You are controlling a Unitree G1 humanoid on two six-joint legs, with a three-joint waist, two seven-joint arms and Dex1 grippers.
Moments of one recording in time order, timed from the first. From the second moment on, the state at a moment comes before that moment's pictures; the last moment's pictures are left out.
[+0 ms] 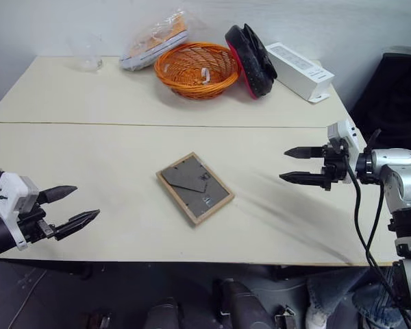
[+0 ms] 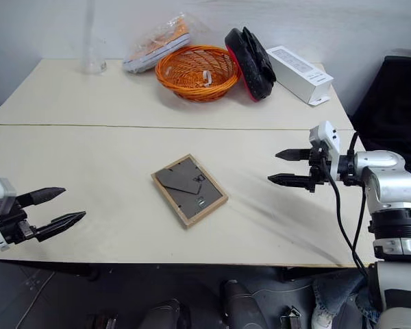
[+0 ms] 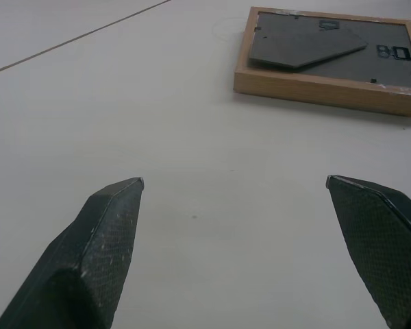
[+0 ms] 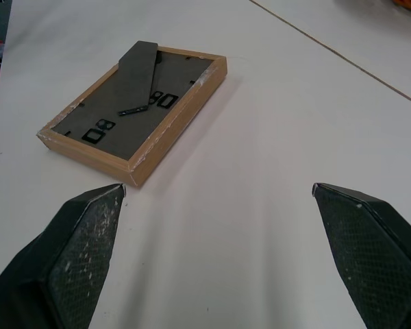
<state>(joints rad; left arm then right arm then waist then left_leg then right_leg) 0.22 0.87 0.67 -0.31 -0.59 0.54 -0.92 -0.70 -0.79 -0.01 0.41 0.40 0.40 1.41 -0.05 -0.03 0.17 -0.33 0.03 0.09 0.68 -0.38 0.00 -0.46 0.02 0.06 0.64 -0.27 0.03</state>
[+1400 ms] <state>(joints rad) -0.48 0.62 -0.06 0.16 -0.23 0.35 -0.90 -0.70 -0.45 0.24 0.38 0.08 0.22 1.19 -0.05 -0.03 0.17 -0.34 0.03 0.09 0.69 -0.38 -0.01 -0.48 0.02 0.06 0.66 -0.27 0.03</state>
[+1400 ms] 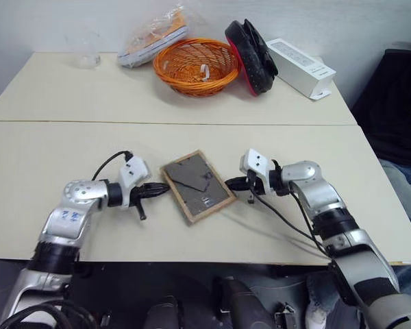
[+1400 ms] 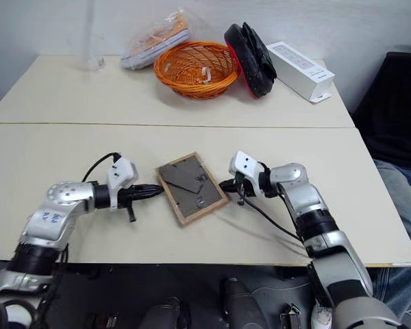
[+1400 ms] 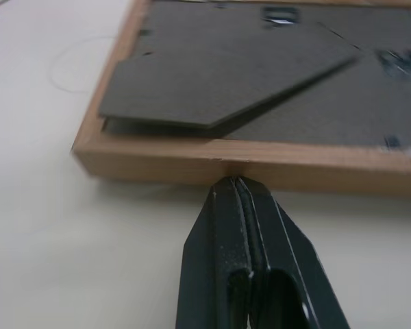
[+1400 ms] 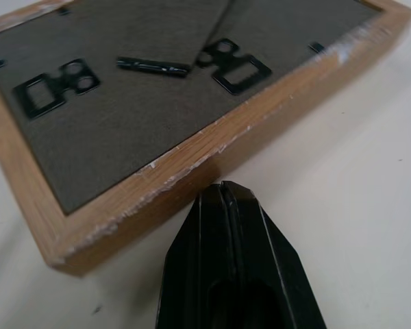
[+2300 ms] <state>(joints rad) -0.62 0.61 0.05 0.21 -0.62 1.32 -0.95 -0.62 -0.54 0.30 0.21 -0.04 0.10 1.11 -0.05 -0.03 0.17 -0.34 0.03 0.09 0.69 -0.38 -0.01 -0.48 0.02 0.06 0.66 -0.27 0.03</state>
